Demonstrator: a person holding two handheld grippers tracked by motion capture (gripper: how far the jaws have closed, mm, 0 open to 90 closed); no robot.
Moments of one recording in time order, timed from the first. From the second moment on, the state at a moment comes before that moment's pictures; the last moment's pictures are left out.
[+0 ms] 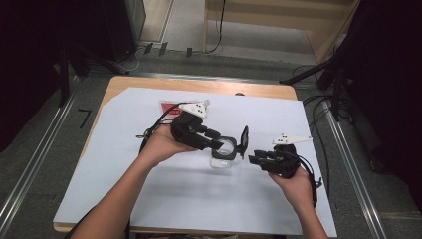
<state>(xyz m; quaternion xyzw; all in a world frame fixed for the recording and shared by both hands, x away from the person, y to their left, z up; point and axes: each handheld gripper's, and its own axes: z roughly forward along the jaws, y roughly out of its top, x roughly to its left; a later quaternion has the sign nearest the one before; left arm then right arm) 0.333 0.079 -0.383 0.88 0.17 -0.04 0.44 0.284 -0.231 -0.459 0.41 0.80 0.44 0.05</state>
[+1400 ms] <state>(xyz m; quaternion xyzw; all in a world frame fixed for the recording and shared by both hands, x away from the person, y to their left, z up) 0.340 0.185 -0.378 0.87 0.27 -0.02 0.42 0.279 -0.230 -0.460 0.40 0.80 0.43 0.06</state>
